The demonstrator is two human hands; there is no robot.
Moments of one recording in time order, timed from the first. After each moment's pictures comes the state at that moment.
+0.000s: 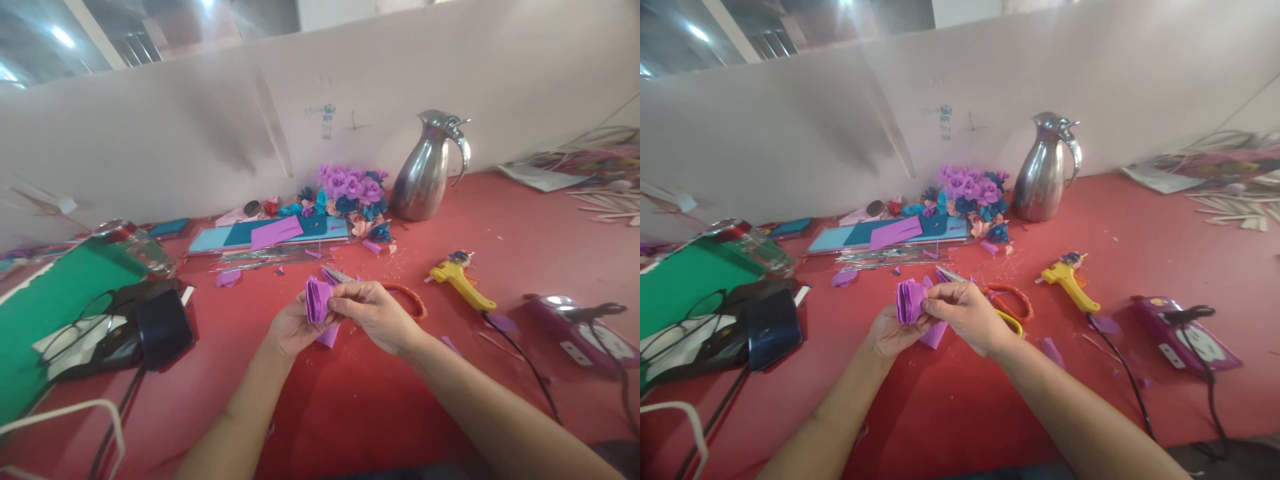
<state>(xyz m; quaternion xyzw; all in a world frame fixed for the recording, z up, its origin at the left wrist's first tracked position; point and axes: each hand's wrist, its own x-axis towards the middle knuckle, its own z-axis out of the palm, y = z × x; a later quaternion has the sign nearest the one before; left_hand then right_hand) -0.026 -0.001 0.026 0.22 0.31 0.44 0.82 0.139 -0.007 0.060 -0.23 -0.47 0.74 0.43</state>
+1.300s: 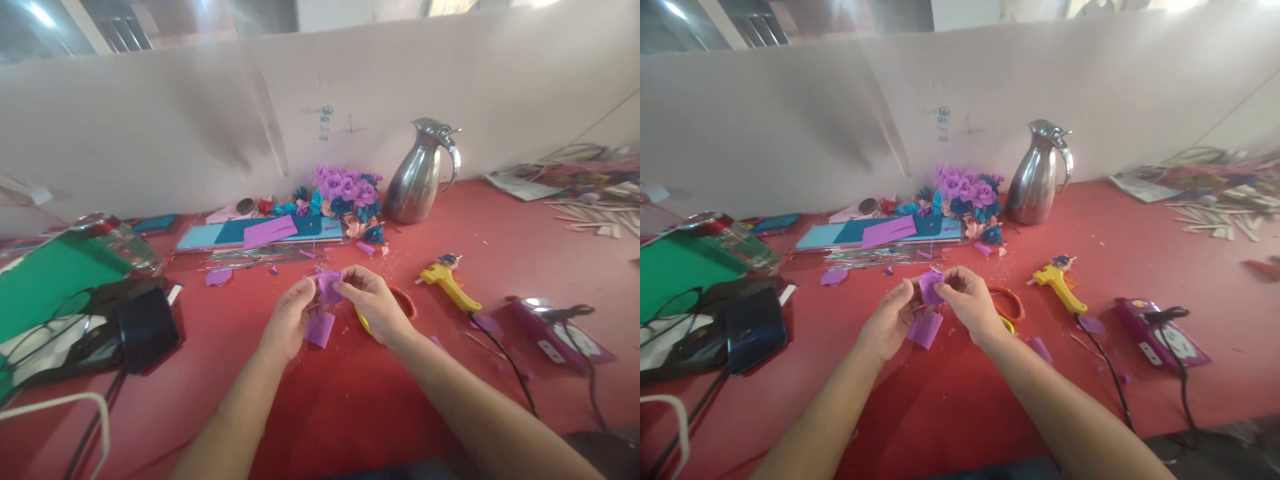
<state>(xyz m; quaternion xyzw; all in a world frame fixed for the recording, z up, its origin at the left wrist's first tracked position) -0.005 -0.010 0.052 0.31 0.43 0.52 0.67 0.140 0.007 0.040 -0.38 -0.43 0.63 0.53</state>
